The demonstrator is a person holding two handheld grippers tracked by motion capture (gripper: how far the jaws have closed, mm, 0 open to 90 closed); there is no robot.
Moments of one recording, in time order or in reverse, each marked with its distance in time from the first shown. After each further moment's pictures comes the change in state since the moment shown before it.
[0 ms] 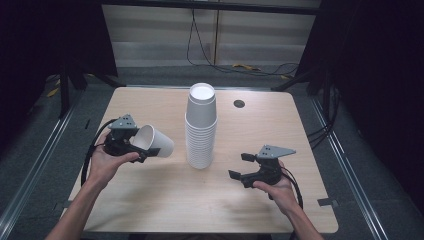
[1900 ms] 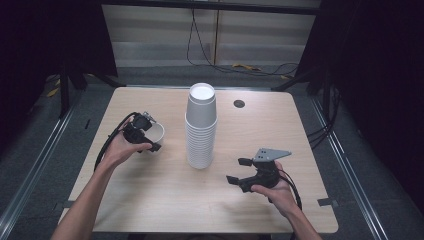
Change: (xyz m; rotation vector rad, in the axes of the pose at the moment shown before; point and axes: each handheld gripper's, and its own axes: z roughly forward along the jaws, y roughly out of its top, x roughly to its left) left arm 0.046 -0.003 0.078 0.439 0.141 -0.040; right arm 0.008 -0.003 0.005 0.063 0.038 -0.013
